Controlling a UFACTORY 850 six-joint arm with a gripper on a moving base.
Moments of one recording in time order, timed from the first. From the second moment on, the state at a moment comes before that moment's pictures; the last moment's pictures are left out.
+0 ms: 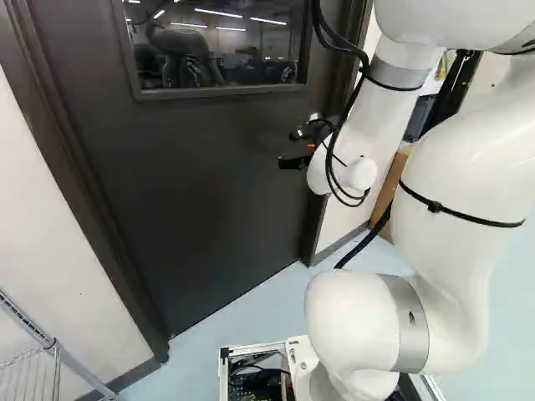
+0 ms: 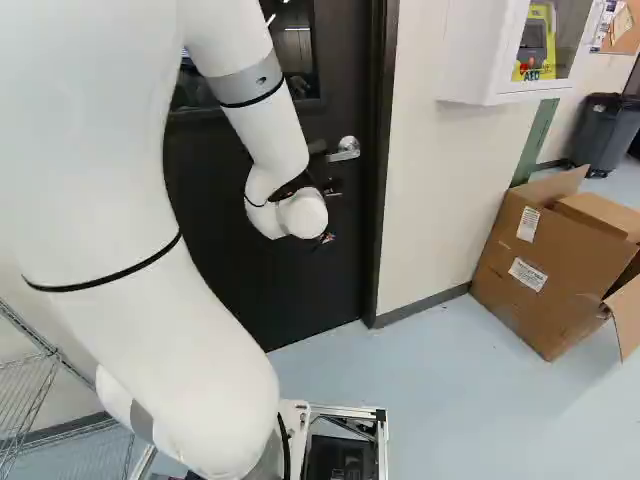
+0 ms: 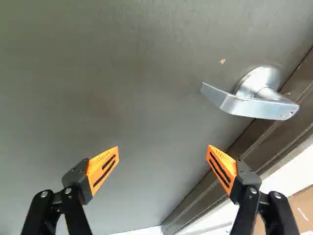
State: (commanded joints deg) arm -14.8 -3.4 -28.7 -31.6 53.4 0.0
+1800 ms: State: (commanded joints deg) arm -14.2 2.0 -34.0 -33.9 53.4 0.0
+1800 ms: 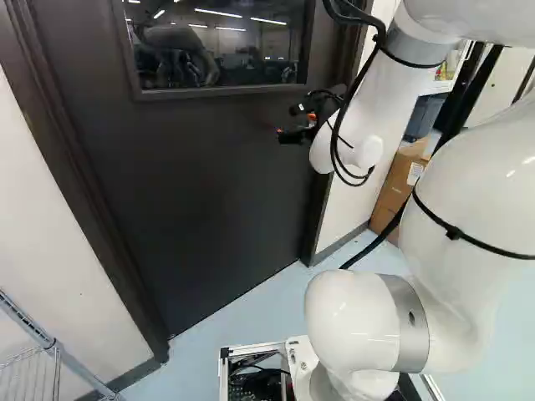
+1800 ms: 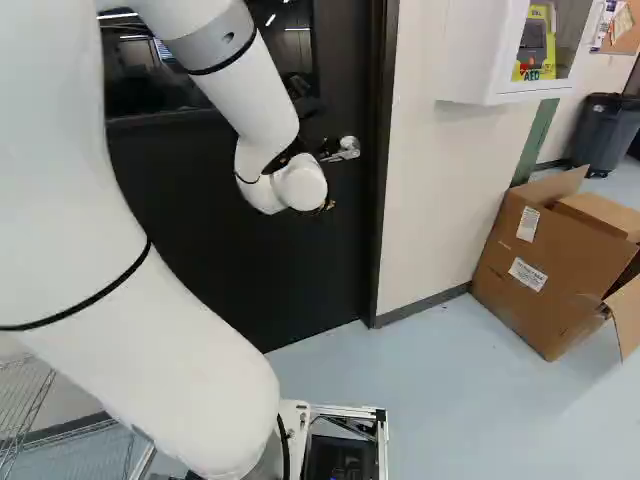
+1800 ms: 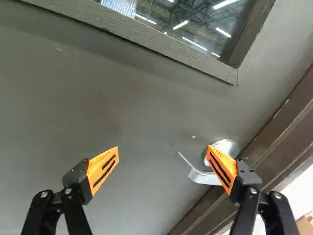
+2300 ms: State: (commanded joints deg) arm -14.5 -1.1 -37.0 -33.9 53.4 0.0
